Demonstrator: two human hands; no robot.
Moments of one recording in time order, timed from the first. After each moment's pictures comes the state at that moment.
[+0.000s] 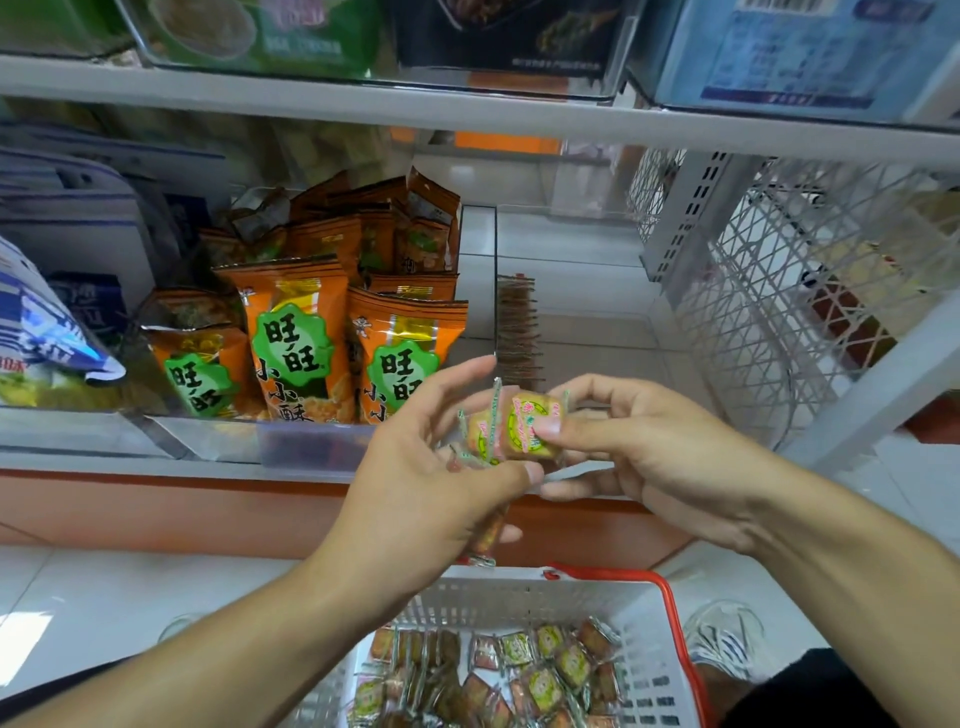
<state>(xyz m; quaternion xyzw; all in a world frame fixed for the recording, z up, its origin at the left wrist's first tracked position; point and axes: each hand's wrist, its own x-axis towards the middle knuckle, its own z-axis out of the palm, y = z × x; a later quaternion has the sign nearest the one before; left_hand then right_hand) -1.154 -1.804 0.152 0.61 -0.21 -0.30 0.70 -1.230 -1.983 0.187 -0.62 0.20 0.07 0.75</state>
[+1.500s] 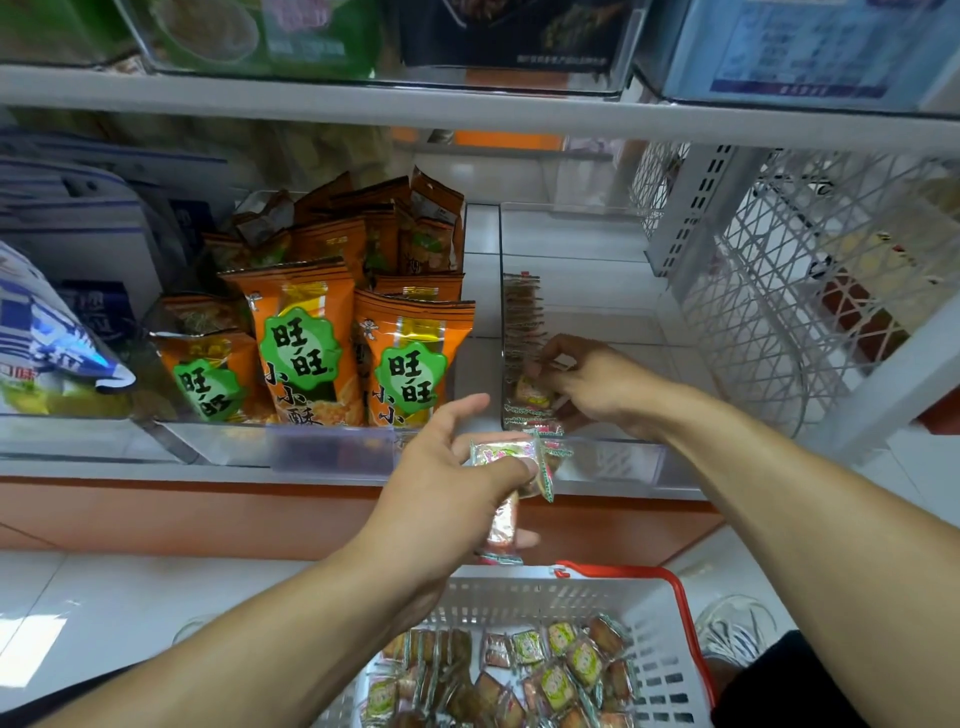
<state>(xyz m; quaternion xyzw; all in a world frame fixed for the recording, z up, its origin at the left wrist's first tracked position) -1.151 -1.816 0.139 0.61 -0.07 -0.38 0.69 -1.142 -2.032 0.120 -0.80 0.26 0.02 0.54</state>
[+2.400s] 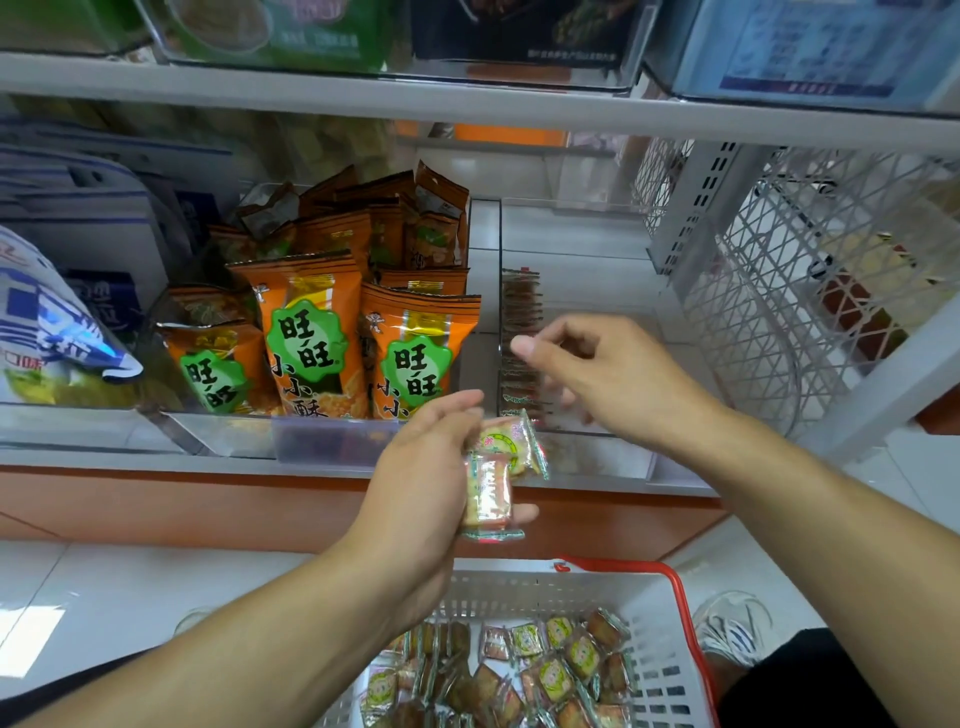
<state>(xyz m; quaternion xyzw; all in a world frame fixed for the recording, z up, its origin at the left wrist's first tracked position) -1.153 -1.811 0.158 0.56 0.04 -0.36 0.75 -1.177 -2.000 0.167 -0.89 0.15 -0.08 0.42</state>
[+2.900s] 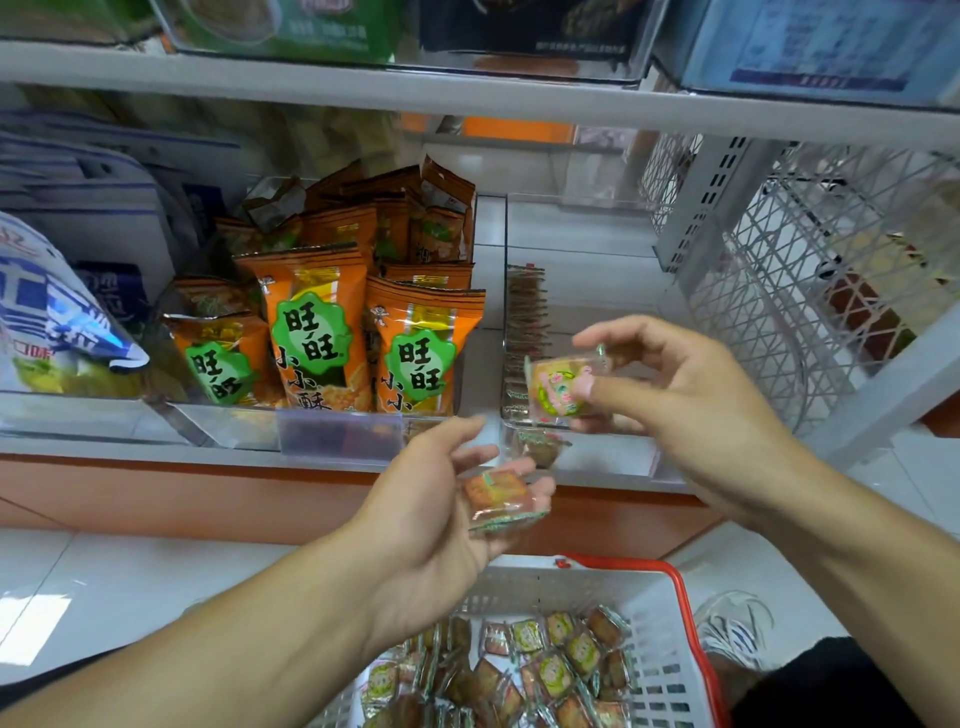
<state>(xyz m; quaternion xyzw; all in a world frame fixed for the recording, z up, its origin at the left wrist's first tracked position) -1.160 -1.807 0.167 0.42 0.18 -0.48 0.75 -1.225 -1.982 0.190 -0.72 0.17 -0.14 0.66</state>
